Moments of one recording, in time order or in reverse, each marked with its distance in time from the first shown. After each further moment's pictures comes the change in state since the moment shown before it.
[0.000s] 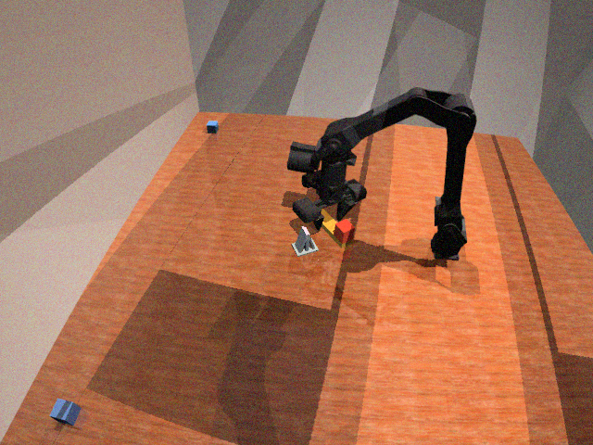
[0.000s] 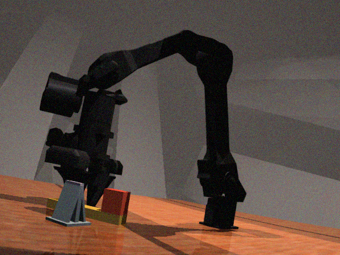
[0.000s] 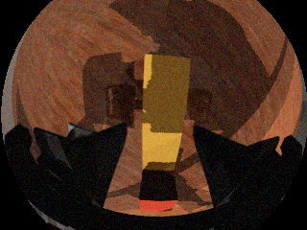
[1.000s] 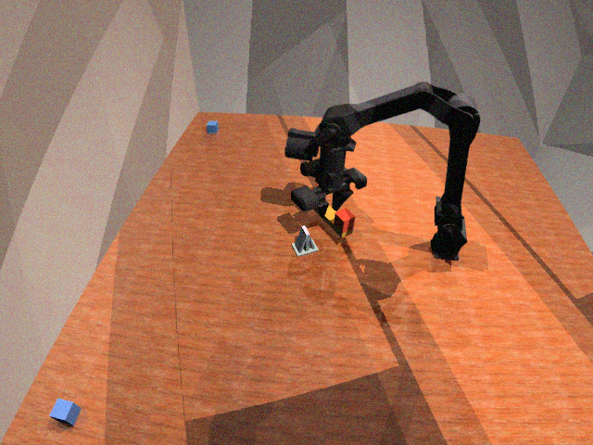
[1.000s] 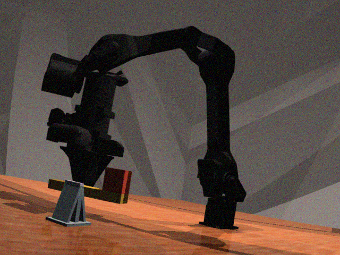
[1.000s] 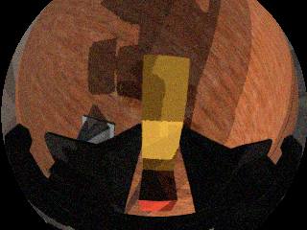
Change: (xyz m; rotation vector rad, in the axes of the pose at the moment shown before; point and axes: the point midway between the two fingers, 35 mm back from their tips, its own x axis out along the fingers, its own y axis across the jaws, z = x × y) arm -0.035 0.003 0.003 0.000 0.007 -0.006
